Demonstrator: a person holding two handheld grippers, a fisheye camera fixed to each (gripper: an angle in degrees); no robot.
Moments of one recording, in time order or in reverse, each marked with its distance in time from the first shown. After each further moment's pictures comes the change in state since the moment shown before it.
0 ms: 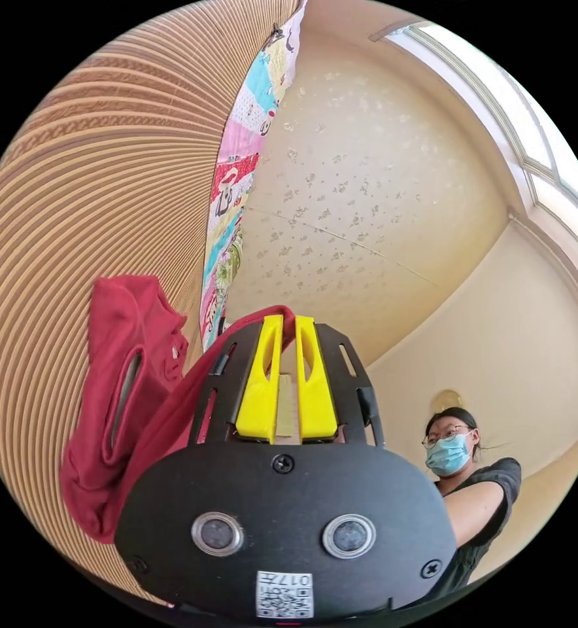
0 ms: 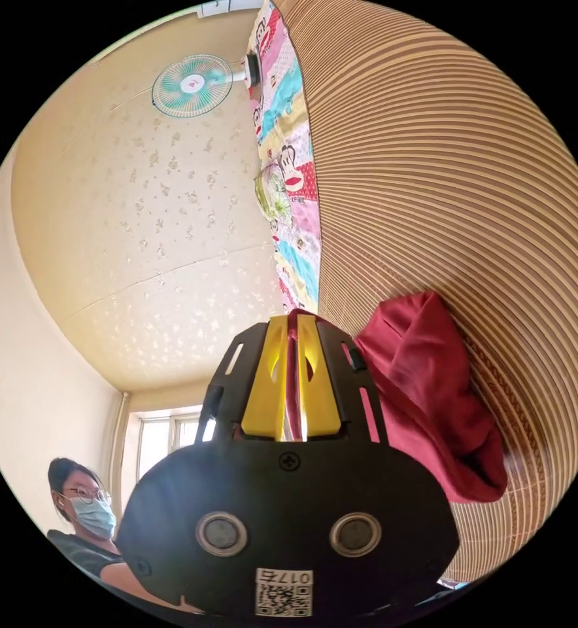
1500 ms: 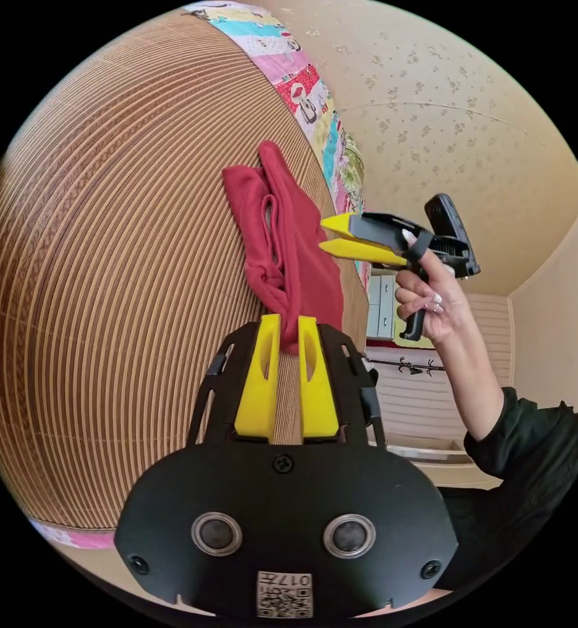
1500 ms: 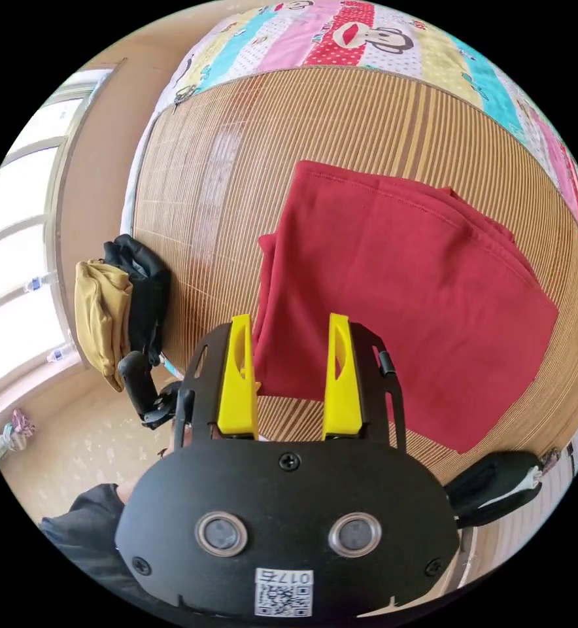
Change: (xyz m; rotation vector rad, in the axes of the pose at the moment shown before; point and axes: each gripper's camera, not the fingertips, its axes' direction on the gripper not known) left arm -0.206 0.243 0.038 -0.394 -0.816 0.229; right arm -0.113 0.361 0.381 -1.103 1.230 -0.719
